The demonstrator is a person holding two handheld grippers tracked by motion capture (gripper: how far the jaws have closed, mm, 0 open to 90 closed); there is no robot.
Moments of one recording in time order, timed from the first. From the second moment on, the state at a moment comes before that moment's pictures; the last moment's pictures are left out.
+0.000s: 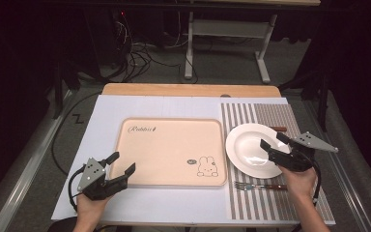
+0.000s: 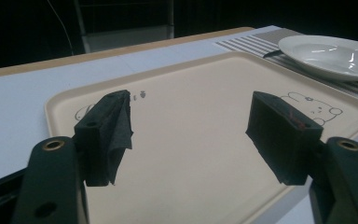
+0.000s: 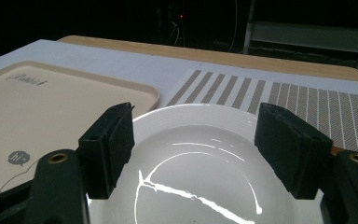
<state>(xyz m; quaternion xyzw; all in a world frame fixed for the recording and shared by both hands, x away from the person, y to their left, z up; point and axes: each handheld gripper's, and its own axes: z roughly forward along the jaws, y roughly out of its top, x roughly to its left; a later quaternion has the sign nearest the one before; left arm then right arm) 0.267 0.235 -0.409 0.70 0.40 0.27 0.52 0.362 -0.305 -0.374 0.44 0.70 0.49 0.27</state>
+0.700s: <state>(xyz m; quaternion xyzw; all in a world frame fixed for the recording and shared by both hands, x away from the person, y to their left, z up) 0.268 0.236 -0.410 0.70 0.40 0.27 0.52 0.387 -0.318 -0.369 0.47 0.69 0.49 0.24</state>
